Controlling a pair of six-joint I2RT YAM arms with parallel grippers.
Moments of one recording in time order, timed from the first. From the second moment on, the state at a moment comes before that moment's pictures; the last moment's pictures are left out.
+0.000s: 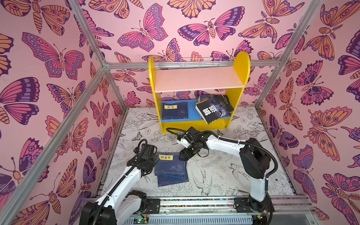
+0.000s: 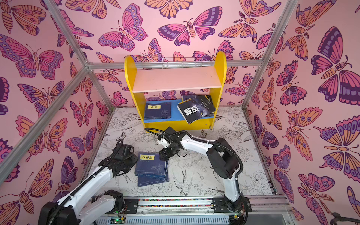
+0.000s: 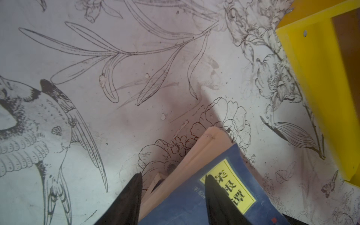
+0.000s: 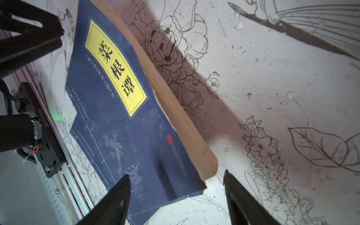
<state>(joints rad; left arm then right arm) -0.24 1.01 0.52 -0.58 -0.09 -1.08 0.84 1.98 1.44 -0.62 -0.38 0.13</state>
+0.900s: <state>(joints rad) -0.24 1.21 0.51 -0.39 -0.02 -1.00 0.81 2.11 1.54 -0.61 -0.65 0.12</state>
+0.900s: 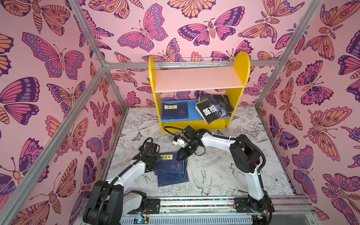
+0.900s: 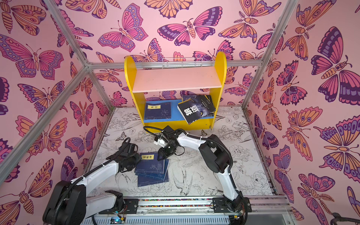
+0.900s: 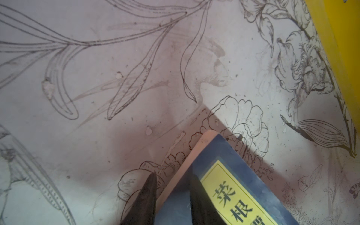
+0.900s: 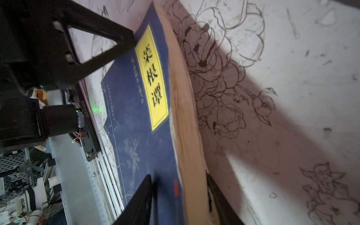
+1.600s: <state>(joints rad) -0.13 0.98 0.61 -0.24 0.30 -0.81 0.56 1.74 1.20 -0.13 -0.93 0.42</state>
